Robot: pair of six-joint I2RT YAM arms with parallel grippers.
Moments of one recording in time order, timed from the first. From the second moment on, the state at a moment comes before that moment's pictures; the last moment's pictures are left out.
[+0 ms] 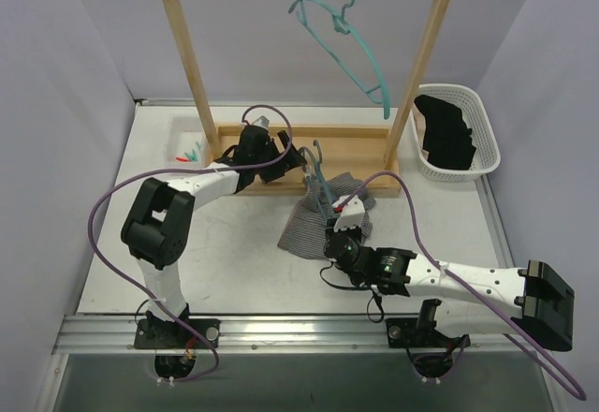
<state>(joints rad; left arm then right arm) -0.48 1.87 1.23 0.05 0.15 -0.87 1.17 1.12 0.59 -0.17 0.75 0.61</state>
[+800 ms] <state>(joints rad) -0.51 1.94 1.33 0.00 0.18 -0.87 1.17 1.13 0.59 -0.14 0.73 0.60</state>
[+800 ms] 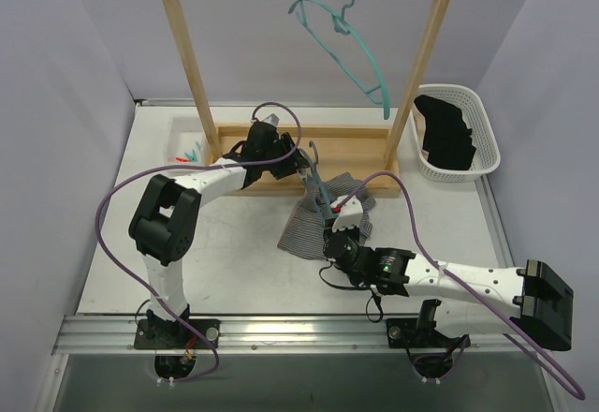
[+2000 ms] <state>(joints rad) -0.49 1.90 1.21 0.11 0.24 -0.89 1.17 1.16 0.60 -0.14 0.74 0.60</state>
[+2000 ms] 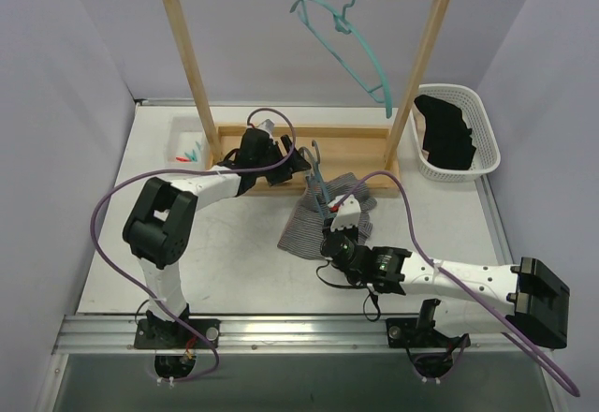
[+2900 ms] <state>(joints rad) -0.51 1.91 1.29 0.03 0.24 -0.85 1.17 1.17 0.61 -0.14 0.72 0.58</state>
